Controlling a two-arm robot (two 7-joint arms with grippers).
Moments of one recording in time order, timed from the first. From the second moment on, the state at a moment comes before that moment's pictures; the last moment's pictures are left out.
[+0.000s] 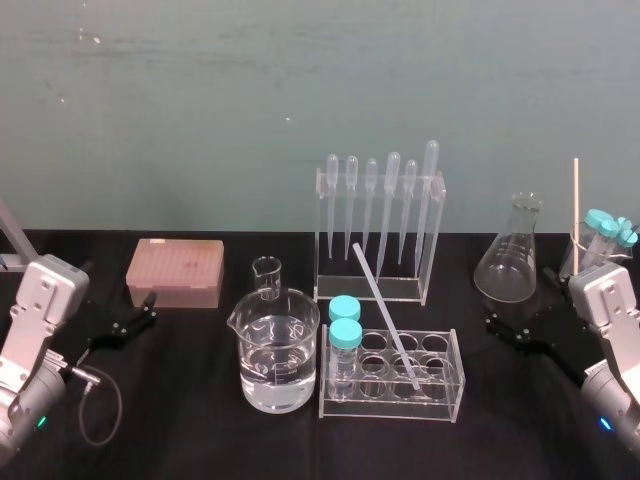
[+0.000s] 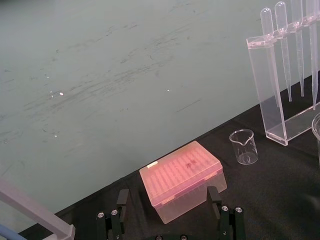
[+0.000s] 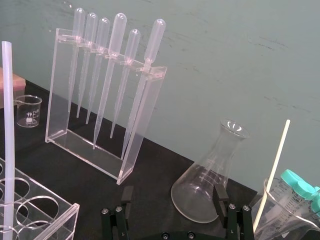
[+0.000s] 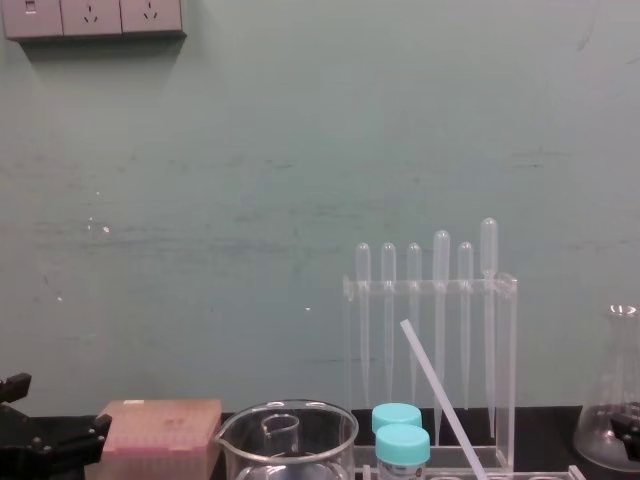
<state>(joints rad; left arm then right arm) -0.20 0.60 0.45 -1.41 -0.25 -0.12 0.03 0.20 0.60 -0.45 -1.41 0.25 -0.12 -0.03</state>
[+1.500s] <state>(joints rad) -0.20 0.60 0.45 -1.41 -0.25 -0.12 0.03 0.20 0.60 -0.45 -1.41 0.25 -0.12 -0.03</state>
